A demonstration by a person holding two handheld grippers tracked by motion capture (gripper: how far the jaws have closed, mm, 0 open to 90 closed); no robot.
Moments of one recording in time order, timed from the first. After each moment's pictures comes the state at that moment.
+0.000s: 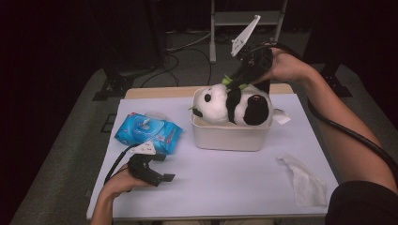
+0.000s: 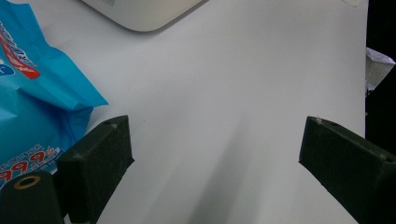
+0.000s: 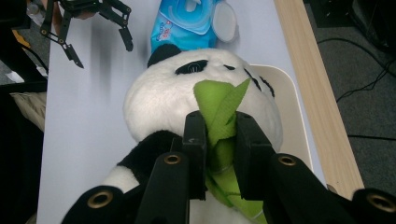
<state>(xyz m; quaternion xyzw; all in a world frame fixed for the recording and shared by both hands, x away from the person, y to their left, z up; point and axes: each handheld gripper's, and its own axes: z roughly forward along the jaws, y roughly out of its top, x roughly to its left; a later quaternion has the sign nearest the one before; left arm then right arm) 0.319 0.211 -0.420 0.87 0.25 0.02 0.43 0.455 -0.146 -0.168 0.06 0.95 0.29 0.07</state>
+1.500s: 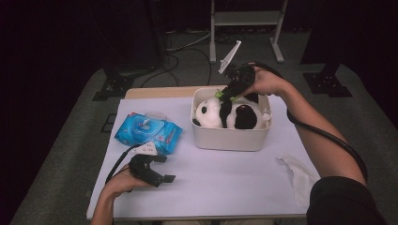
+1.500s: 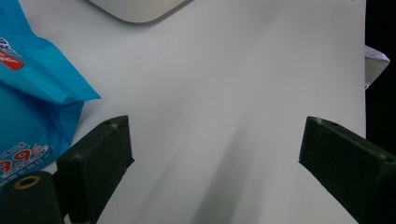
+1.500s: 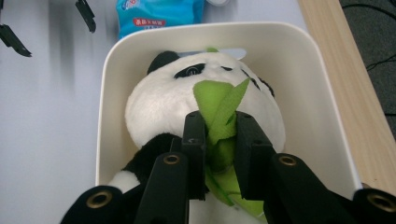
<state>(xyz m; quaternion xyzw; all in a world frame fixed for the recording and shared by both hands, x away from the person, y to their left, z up) 0.321 0.210 -0.427 0.87 0.25 0.00 0.43 0.493 -0.125 -0.247 0.10 0.96 0.26 0.04</state>
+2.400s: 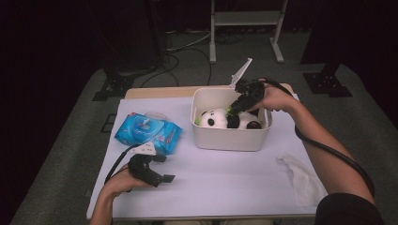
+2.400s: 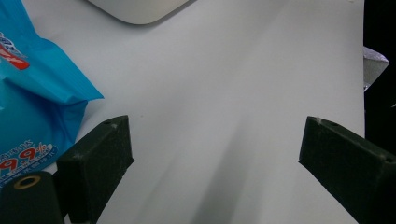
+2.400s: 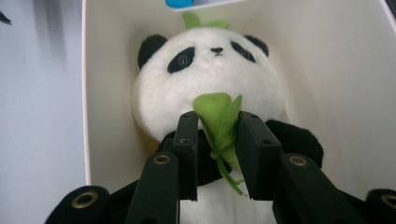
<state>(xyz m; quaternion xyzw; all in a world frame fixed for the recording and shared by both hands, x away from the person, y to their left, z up) 0.323 0.213 -0.426 0.87 0.24 0.00 0.43 0.479 -0.156 -0.290 0.14 0.96 0.26 0.03</state>
